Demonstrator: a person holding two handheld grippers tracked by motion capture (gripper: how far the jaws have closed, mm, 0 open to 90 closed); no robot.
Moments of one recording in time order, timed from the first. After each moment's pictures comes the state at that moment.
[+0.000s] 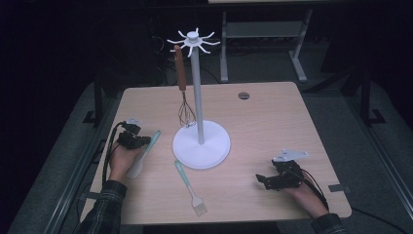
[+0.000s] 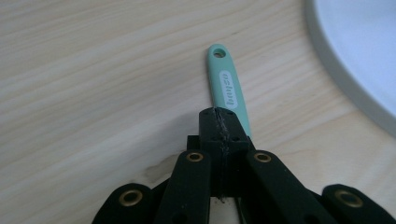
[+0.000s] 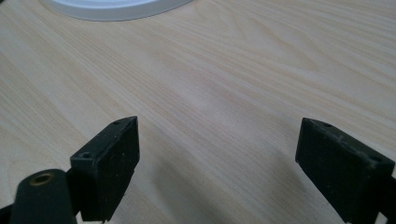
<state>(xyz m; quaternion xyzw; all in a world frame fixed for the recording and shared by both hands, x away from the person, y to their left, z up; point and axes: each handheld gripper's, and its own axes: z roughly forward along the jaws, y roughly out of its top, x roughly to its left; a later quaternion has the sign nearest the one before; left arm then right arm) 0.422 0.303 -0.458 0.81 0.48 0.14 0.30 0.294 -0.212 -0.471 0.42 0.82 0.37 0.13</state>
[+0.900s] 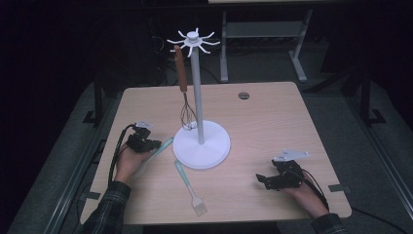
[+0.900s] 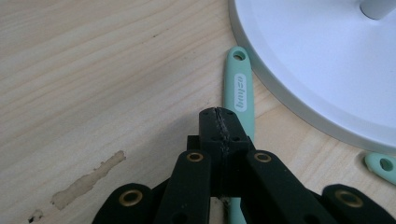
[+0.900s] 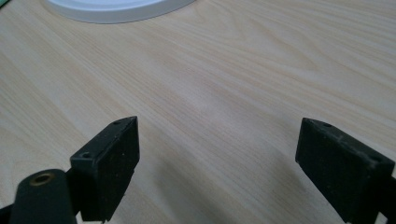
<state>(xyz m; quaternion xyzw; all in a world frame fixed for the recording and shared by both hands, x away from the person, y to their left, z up) 0.412 0.274 -0.457 0.84 0.43 0.11 0.31 0.294 -0.214 -0.470 0.41 0.82 0.37 0.13</state>
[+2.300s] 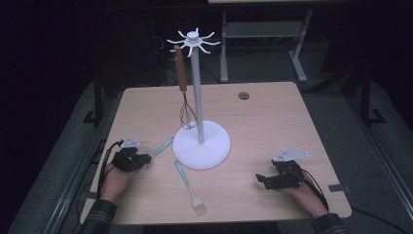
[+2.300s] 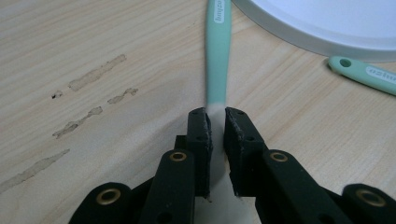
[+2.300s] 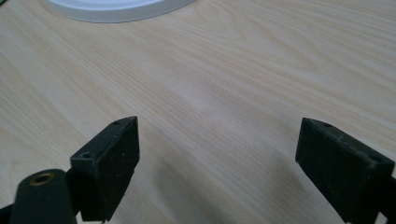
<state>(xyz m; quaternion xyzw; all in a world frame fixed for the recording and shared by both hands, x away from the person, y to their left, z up) 0.347 0.301 -0.460 0.84 0.42 0.14 0.32 0.293 -0.213 -0.470 0.42 0.82 0.37 0.13</state>
